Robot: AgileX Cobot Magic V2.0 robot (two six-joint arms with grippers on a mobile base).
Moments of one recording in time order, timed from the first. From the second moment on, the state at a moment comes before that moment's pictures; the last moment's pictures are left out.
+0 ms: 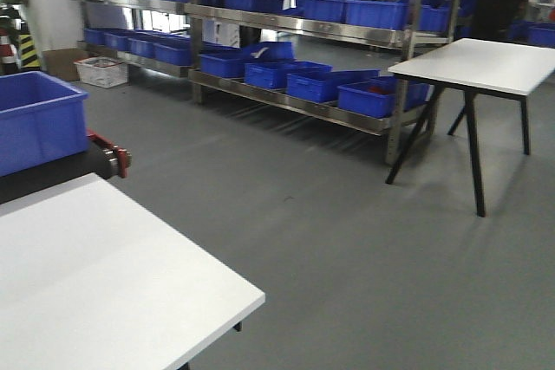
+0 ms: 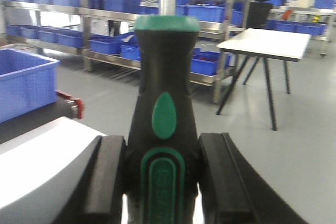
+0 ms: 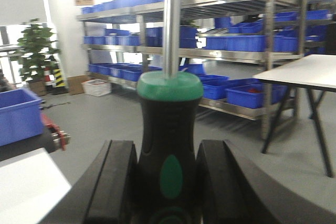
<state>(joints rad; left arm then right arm) -0.14 0.51 -0.88 -0.10 0.51 0.01 0.01 0.50 -0.88 0.24 0.41 -0.13</state>
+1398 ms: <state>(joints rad) -0.14 0.51 -0.88 -0.10 0.52 0.01 0.01 0.50 -0.88 0.24 0.40 -0.13</state>
